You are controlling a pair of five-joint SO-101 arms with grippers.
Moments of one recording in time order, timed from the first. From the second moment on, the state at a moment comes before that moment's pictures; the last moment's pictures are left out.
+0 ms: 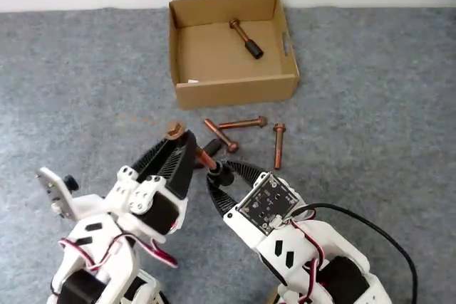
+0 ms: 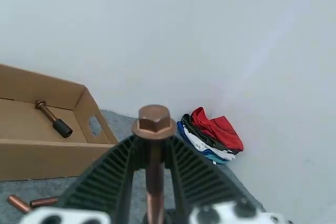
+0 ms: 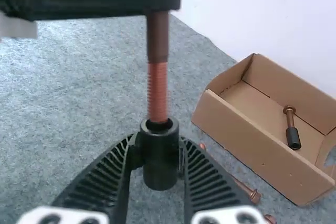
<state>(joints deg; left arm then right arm) 27.1 -99.3 68.0 42.7 42.4 -43.6 -90.5 64.6 52.7 13.1</state>
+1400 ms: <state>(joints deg) 32.4 -100.0 68.2 59.2 16.5 -43.9 -90.6 65.3 52.7 13.2</state>
